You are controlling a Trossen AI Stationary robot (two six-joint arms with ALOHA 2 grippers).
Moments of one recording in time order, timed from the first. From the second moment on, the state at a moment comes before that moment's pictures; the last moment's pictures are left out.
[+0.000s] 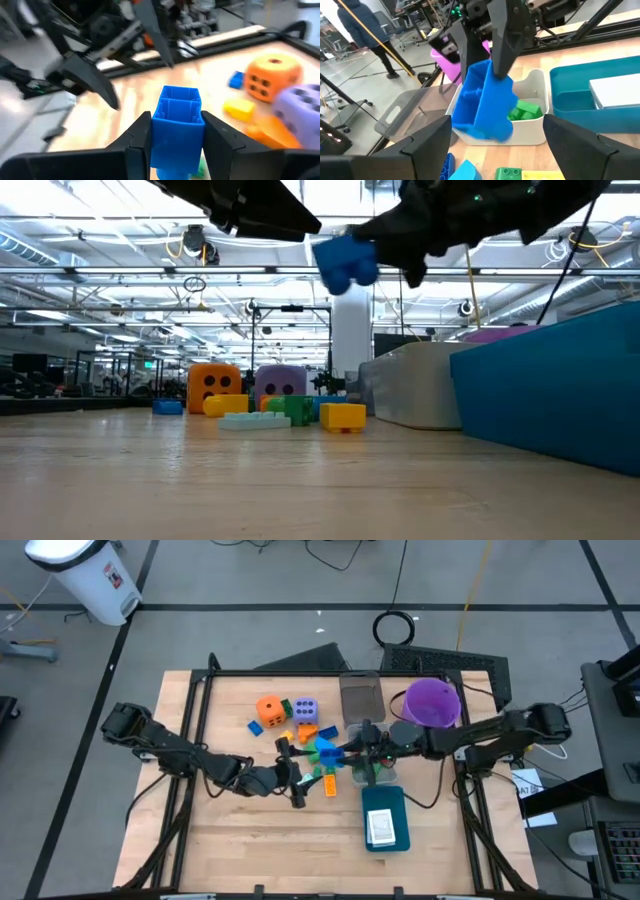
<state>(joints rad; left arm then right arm) -0.35 1.50 0.86 0.31 -0.68 0.09 0.02 1.32 0.66 0.45 -0.03 0.25</state>
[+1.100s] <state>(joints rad) -0.35 1.50 0.86 0.30 -0.67 0.07 0.02 1.23 0.66 -0.13 0.23 0.38</state>
